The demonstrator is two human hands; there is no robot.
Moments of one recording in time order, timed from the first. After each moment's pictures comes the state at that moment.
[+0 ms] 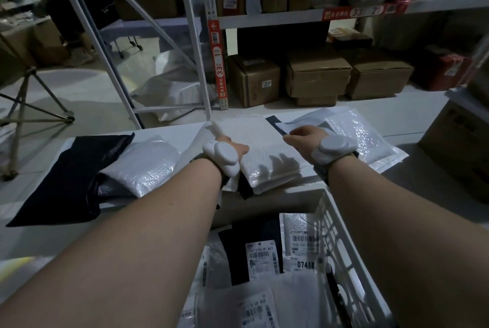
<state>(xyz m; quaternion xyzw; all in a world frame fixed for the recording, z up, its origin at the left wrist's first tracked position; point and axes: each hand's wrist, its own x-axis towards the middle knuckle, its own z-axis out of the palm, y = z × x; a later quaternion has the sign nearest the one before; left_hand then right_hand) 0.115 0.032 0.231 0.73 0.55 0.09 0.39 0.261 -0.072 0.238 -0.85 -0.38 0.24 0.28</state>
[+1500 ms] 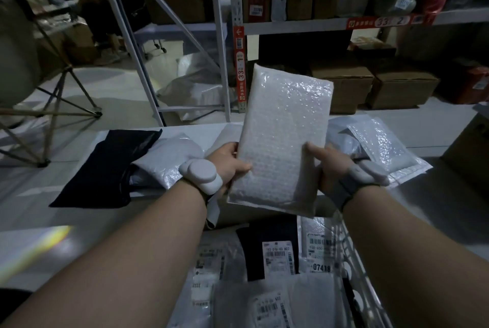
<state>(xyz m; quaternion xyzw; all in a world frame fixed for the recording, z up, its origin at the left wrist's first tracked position) 0.039 0.008 0.234 0.62 0.44 0.22 0.61 0.226 -0.076 0.203 -0.64 -0.16 0.42 0.63</state>
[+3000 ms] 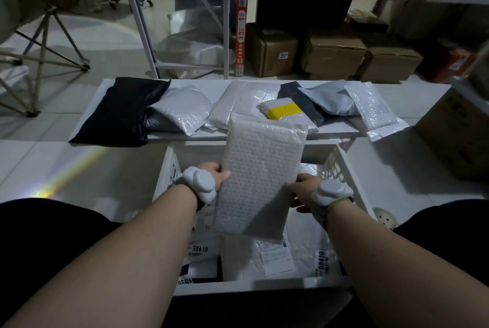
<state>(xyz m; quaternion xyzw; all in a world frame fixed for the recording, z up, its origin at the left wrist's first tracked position) -0.076 -0.046 0.160 0.69 0.54 0.01 0.48 0.110 -0.174 0.144 -0.80 -0.25 0.45 0.31</state>
